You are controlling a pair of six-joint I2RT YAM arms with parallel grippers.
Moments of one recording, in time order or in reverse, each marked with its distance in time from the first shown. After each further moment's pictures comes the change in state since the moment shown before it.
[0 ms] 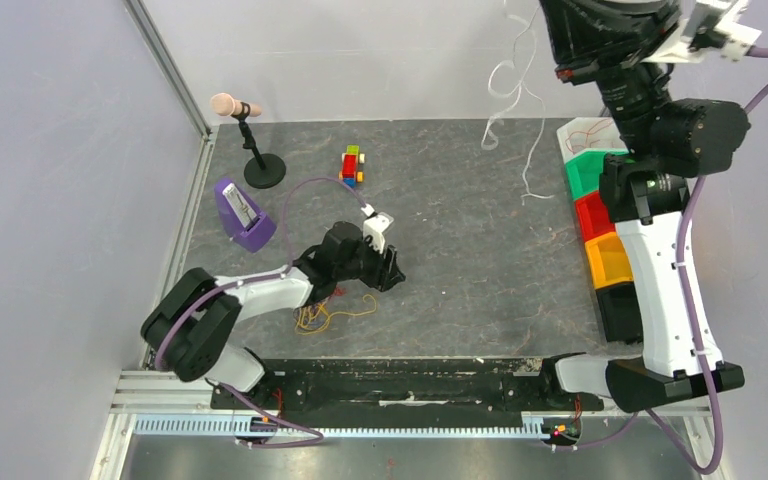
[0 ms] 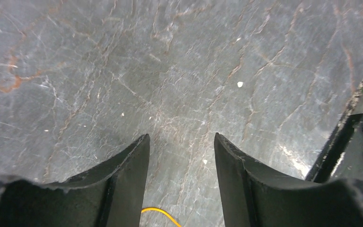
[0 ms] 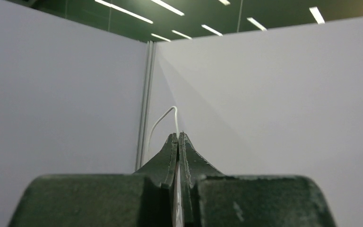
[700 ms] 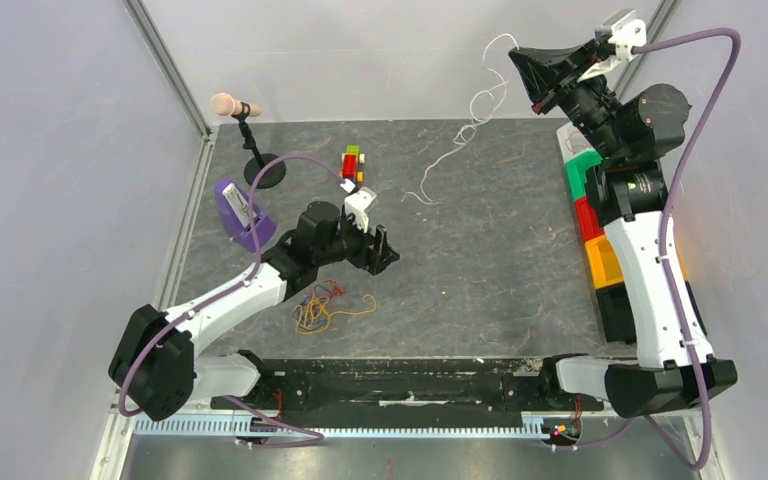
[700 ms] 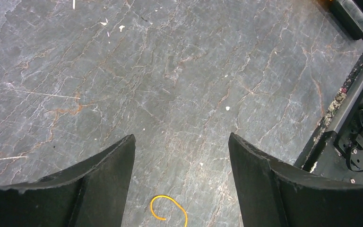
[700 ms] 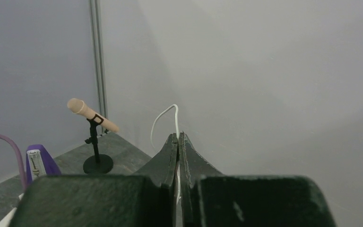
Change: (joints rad) left arm 0.068 -0.259 0.106 -0.235 0.010 0.044; right arm -0.060 -0.053 -0.267 -0.291 -0.043 -0.257
